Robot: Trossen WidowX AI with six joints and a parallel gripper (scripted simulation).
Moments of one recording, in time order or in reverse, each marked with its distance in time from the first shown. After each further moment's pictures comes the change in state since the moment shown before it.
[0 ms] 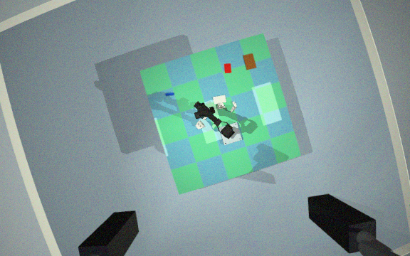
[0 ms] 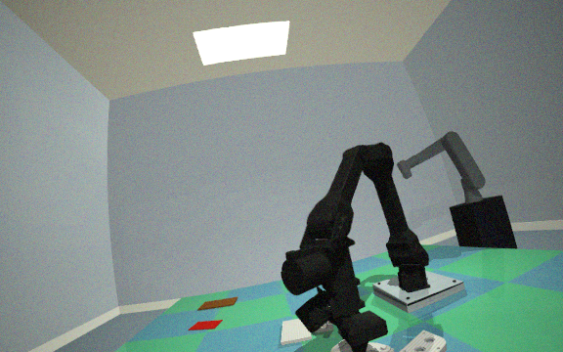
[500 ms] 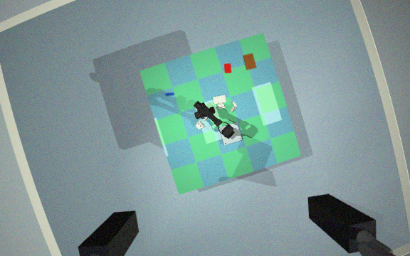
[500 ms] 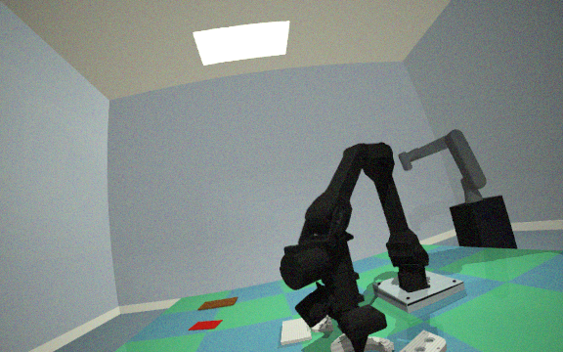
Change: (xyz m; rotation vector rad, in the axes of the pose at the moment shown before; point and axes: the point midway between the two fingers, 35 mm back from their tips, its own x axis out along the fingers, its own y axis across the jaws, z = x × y) arm -0.011 -0.001 -0.002 0.004 0.014 -0.008
